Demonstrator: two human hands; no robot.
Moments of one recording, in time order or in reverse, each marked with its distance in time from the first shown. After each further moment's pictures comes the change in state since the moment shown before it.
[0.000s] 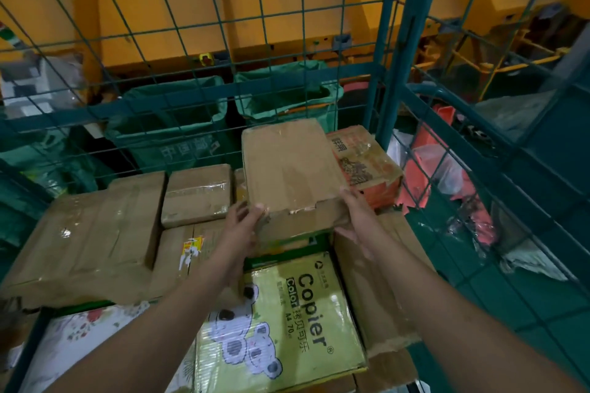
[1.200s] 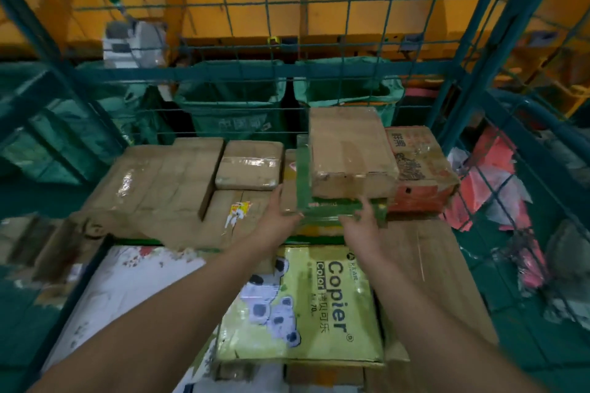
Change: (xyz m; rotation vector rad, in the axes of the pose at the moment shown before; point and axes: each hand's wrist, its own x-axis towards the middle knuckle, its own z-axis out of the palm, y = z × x) left_hand -0.025 -0.006 -0.015 0.428 0.114 0.115; right_hand -0.004 0.063 0.071 -0.497 0.065 -0.143
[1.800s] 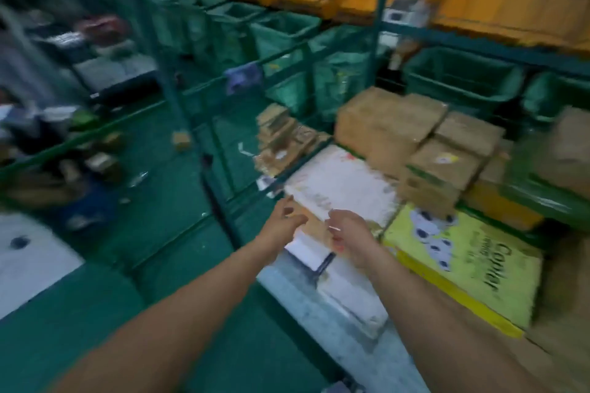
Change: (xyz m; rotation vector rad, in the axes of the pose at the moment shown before) left_hand -0.495 -0.270 -0.192 -0.519 0.567 -0.279; right_hand -0.475 0.071 0.216 -0.089 -0.855 0.160
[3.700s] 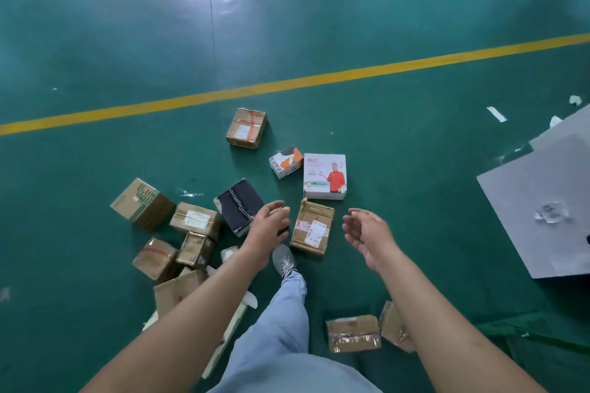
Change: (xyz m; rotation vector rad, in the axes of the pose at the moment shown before) left_hand -0.536 -0.478 -0.523 -1.488 1.986 -0.240; right_hand -0.339 0.475 0.831 -1.375 -1.441 0.272
